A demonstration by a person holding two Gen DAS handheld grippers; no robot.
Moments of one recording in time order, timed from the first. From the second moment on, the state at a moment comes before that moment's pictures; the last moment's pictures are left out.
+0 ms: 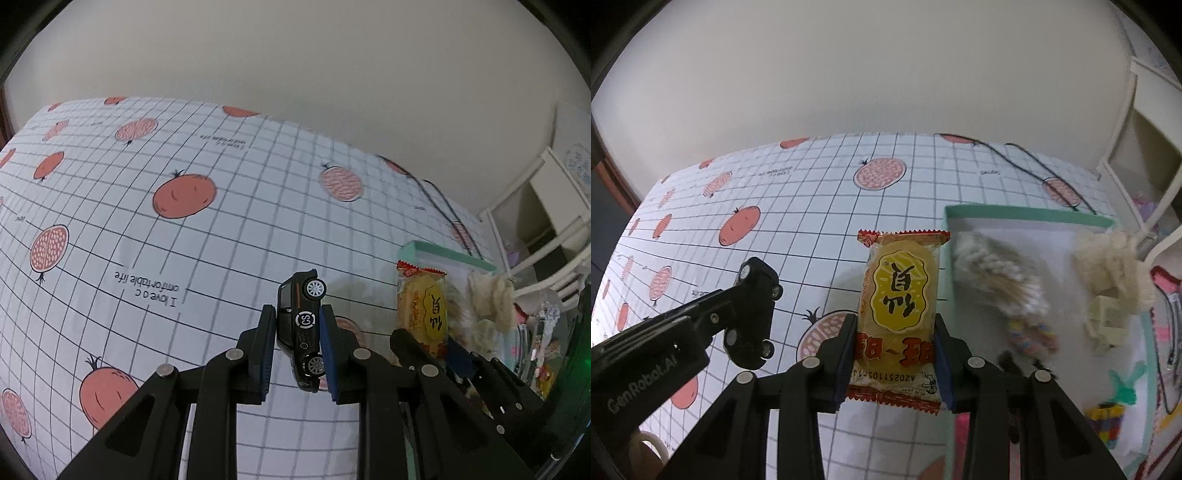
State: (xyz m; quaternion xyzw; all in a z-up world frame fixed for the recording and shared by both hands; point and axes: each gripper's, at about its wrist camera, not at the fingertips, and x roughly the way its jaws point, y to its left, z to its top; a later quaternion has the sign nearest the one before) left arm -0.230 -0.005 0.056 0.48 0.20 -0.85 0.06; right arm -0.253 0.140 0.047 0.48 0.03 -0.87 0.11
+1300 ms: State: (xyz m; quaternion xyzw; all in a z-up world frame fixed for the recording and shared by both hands) left arm -0.165 0.191 0.067 0.49 0.07 -0.86 -0.07; right arm -0.175 0.337 0.062 0.51 -0.01 -0.86 0.00
